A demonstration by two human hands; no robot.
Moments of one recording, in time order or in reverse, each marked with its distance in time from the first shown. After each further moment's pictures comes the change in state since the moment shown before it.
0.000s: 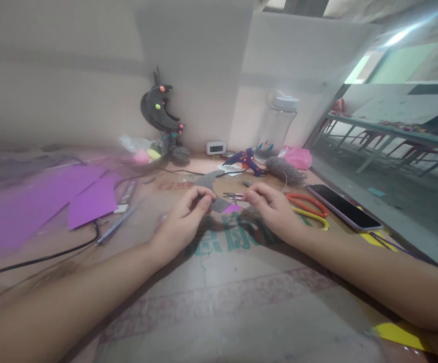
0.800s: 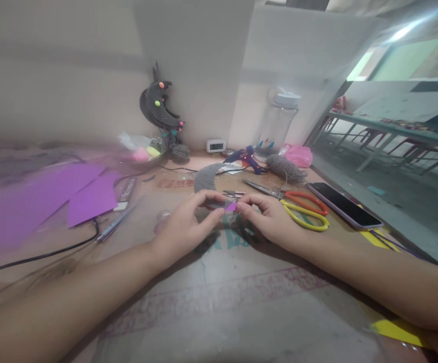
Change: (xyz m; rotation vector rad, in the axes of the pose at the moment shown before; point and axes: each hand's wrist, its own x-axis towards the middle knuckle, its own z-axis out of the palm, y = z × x) left_hand -0.009 0.005 0.002 0.269 -0.088 0.134; right_hand -0.011 -0.026 0.006 0.073 -0.164 0.099
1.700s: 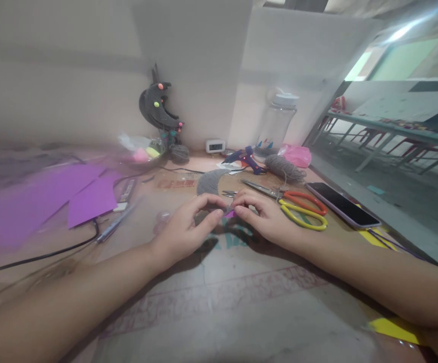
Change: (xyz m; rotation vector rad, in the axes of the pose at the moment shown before) left_hand -0.002 0.007 -0.003 -0.077 -0.064 0.000; right_hand 0.005 0.015 -0.001 0.018 -0.099 -0.217
